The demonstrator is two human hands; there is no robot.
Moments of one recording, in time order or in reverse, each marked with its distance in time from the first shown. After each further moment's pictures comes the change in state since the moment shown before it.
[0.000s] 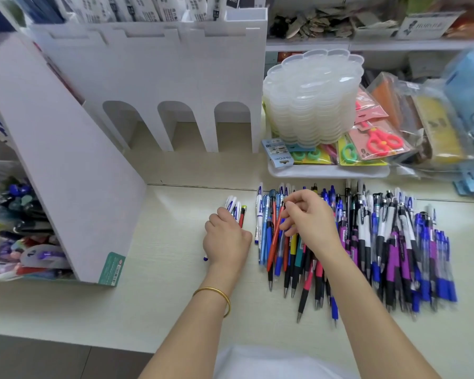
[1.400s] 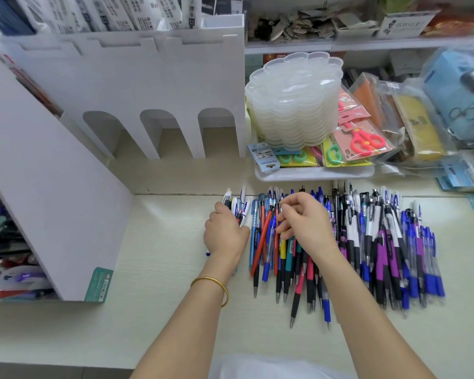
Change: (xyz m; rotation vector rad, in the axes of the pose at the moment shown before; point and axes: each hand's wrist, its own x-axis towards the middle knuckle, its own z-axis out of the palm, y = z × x) left_hand 0.021 0.023 -0.009 -0.122 -0.200 -0.073; right_hand 0.004 0.008 -0.010 0.024 0.044 0.013
